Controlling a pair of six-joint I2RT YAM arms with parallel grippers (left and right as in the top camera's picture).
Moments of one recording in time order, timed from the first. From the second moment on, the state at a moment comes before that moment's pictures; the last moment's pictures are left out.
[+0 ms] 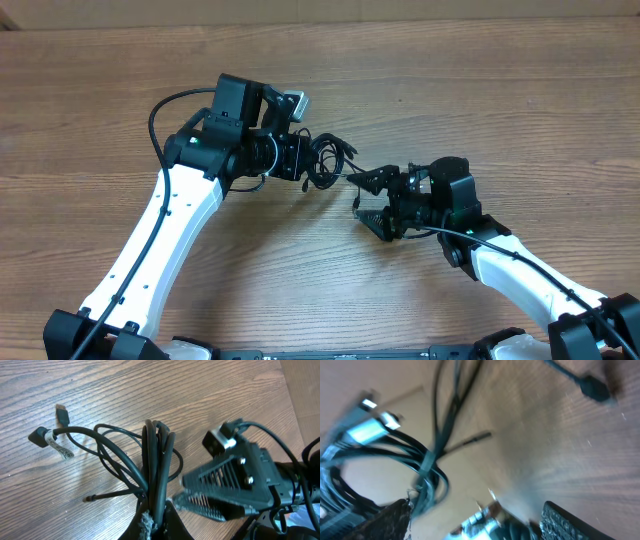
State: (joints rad) left arm -0.31 1.51 1.30 -0.79 0.54 -0.17; right arm 0.36 1.40 0.53 0.29 -0.70 1.58
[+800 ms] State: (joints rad) left arm -0.17 1.51 1.31 -0.86 0.47 -0.17; right arm 0.24 1.35 0.53 -0.11 -0.61 1.03
